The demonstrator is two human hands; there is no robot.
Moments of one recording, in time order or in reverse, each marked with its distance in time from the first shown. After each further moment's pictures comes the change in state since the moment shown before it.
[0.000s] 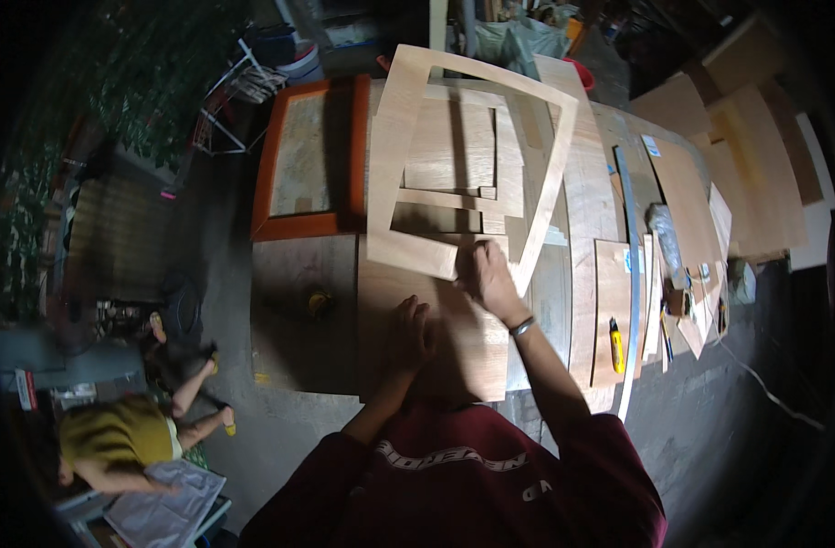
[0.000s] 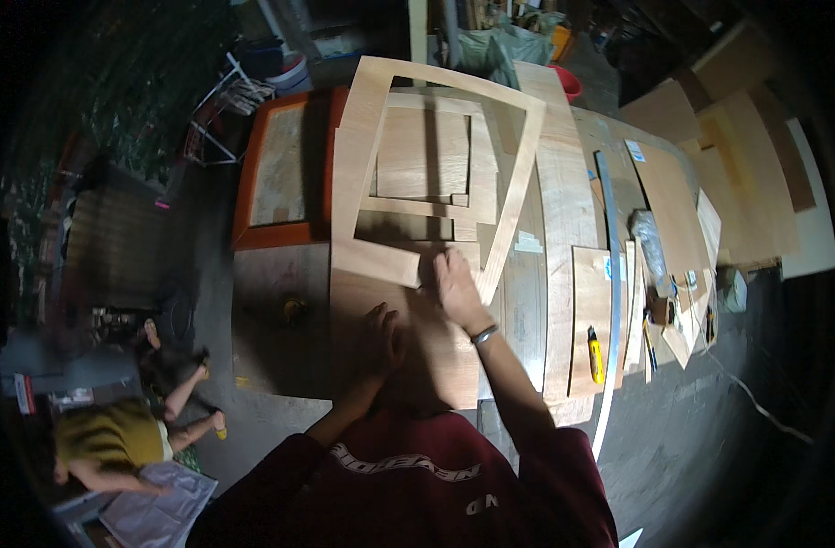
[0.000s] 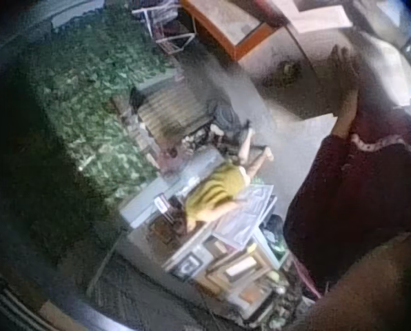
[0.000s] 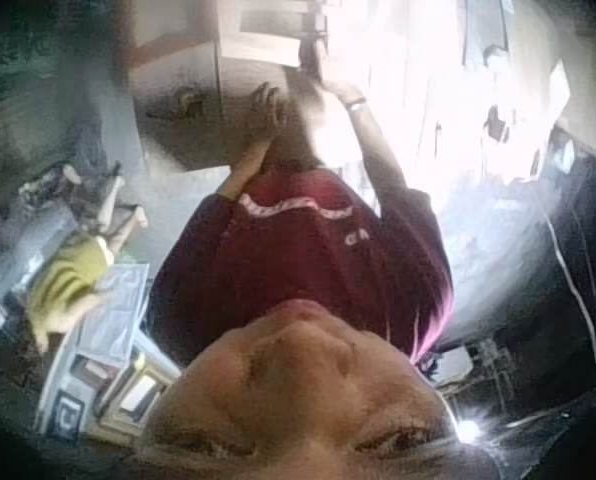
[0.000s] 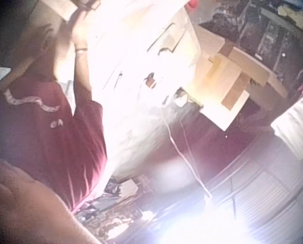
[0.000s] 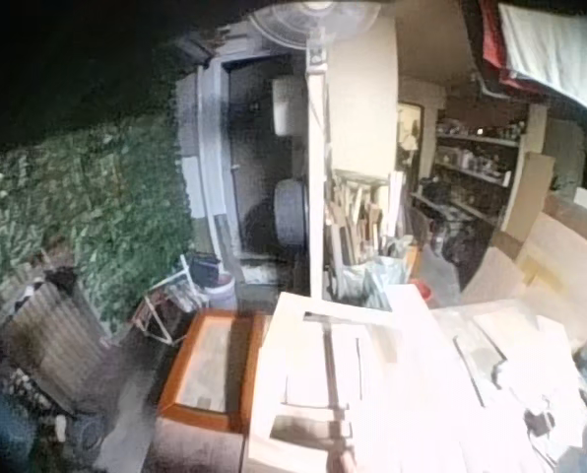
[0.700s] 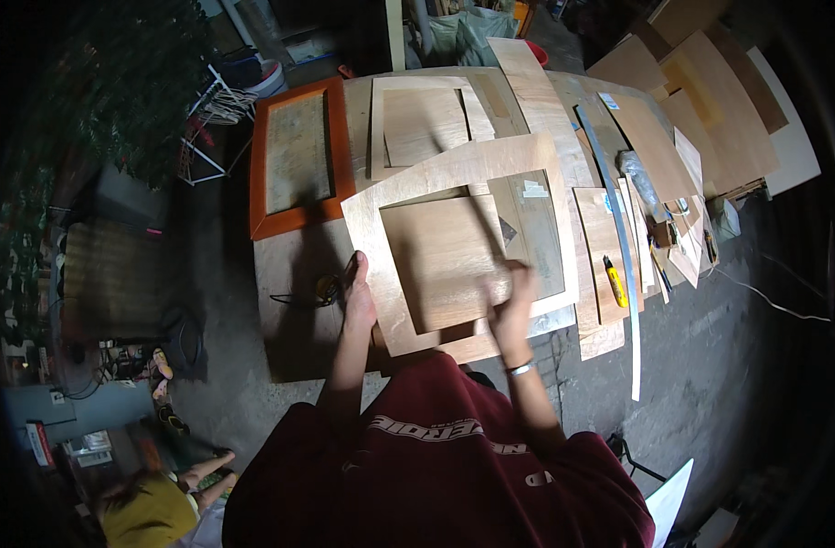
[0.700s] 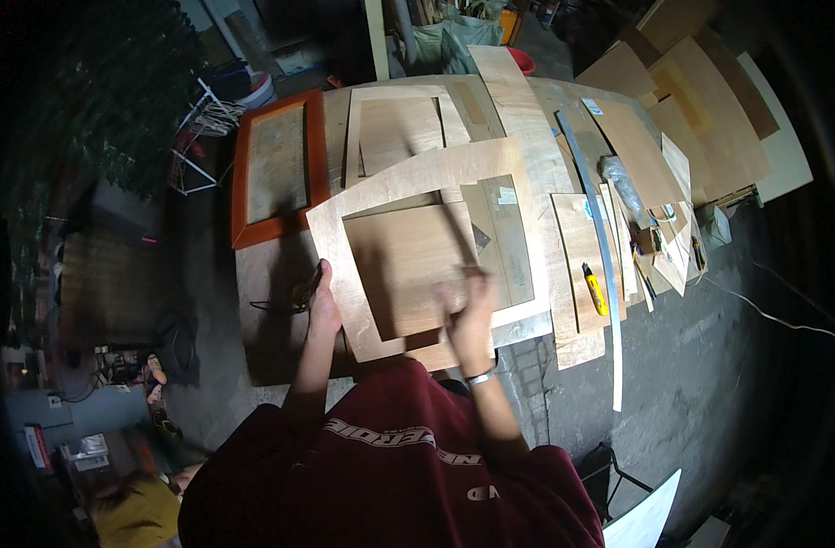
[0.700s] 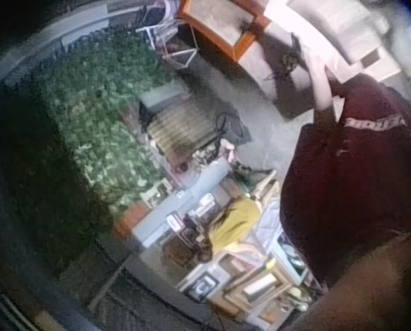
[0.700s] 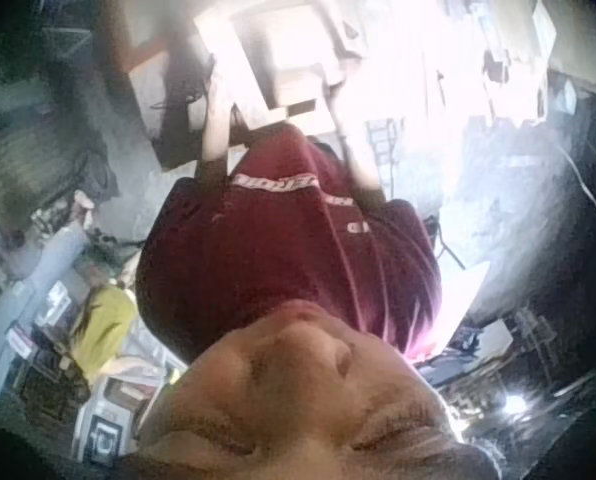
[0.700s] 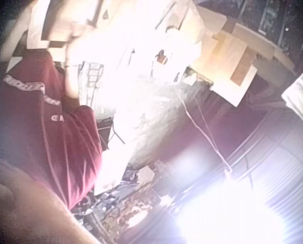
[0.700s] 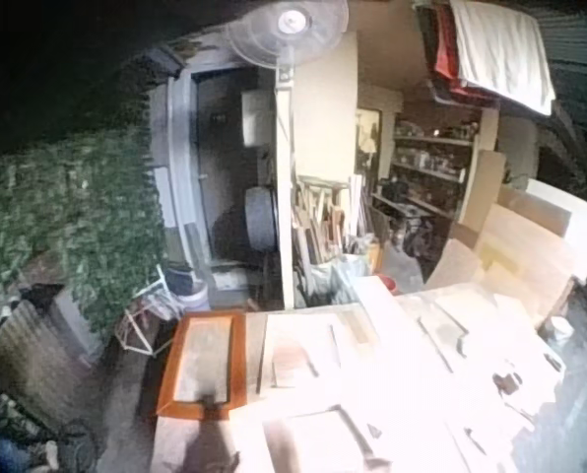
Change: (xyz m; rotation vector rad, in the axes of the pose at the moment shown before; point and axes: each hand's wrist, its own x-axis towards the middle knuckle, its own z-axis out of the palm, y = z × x) left_hand 0.041 -0.091 -0.091 -1.337 0.132 -0.878; right_hand -0.101 -0.169 -0.034 0.043 0.601 0.329
